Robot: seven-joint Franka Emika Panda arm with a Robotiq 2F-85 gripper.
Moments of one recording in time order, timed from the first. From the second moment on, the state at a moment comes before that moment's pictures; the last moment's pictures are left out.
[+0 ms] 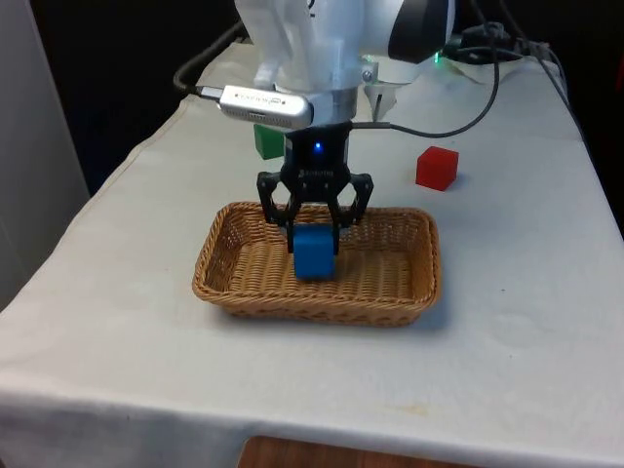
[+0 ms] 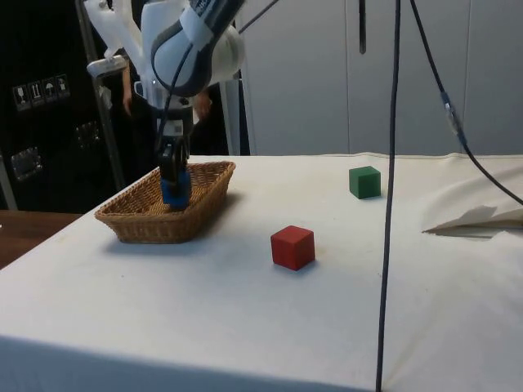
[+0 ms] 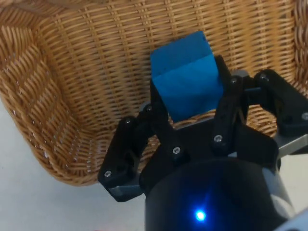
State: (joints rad) arm 0.03 0.70 -0.14 -1.67 0.06 2.54 -0.34
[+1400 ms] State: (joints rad) arm 0.03 0.60 -0.14 -1.72 0.07 2.51 -0.35
